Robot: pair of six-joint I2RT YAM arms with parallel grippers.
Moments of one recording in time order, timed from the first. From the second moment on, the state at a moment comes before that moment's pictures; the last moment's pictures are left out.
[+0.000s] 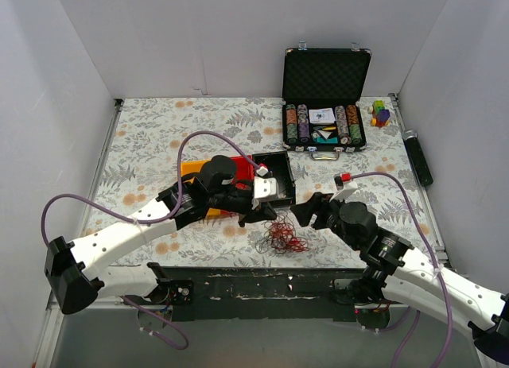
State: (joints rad) left arm -0.92 1.18 1.00 -0.32 0.62 0.27; right arm 0.92 0.59 0.41 -0.14 0.29 0.68
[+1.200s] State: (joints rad) left arm -0.92 1.31 1.16 -0.27 0.43 0.18; right arm 0.98 0.82 0.38 0.20 0.06 0.50
